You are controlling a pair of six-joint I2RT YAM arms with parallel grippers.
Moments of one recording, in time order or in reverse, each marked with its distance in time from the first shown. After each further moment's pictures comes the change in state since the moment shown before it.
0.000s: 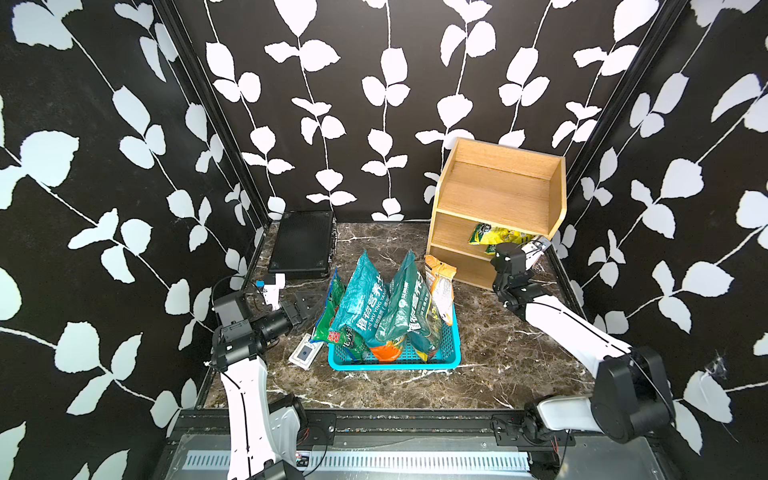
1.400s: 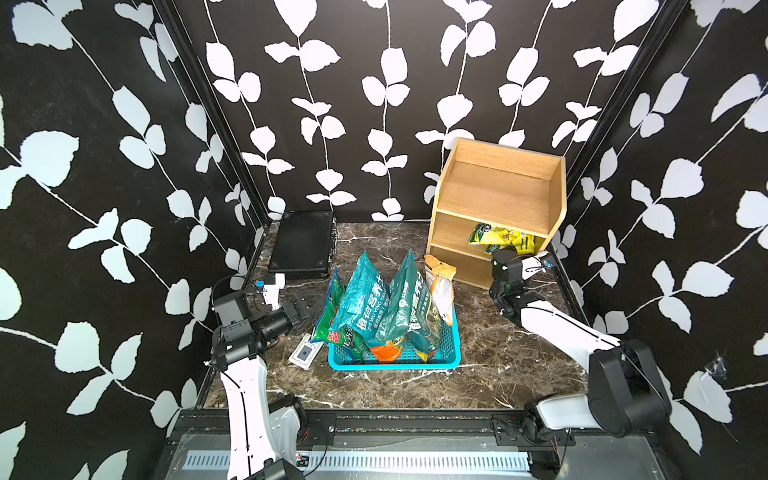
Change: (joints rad) left arm 0.003 0.005 0.000 0.001 0.001 0.000; right arm 0.005 0.039 -0.118 0.209 0.032 0.338
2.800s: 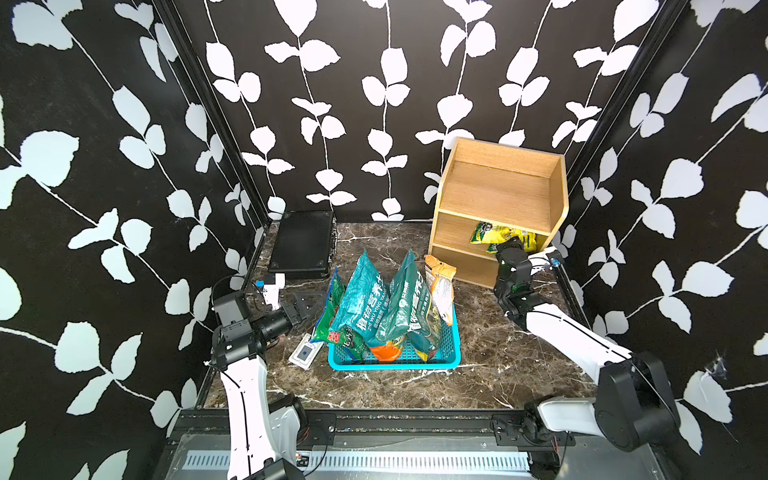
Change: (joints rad) left arm 0.002 0.001 0.000 0.000 0.011 0.000; right arm 0.002 -0.063 0.023 0.025 -0.010 -0.028
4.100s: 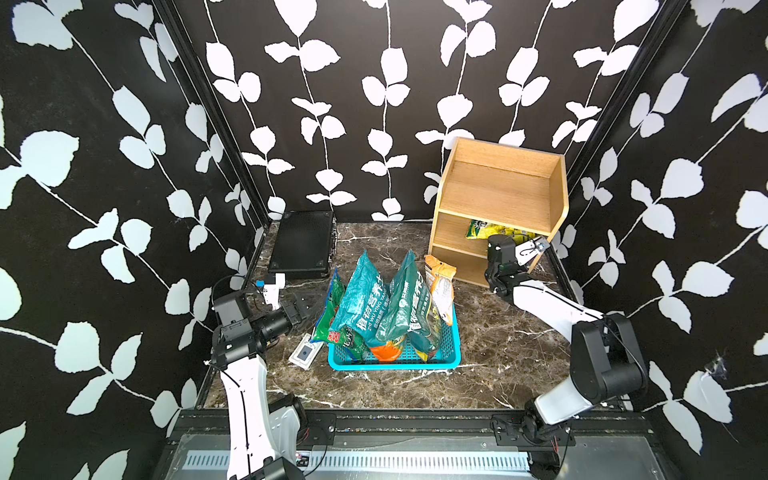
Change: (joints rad) left arm 0.000 0.005 0.000 0.000 0.004 0.000; right arm -0.048 0.244 0.196 -0.146 0.072 -0.137
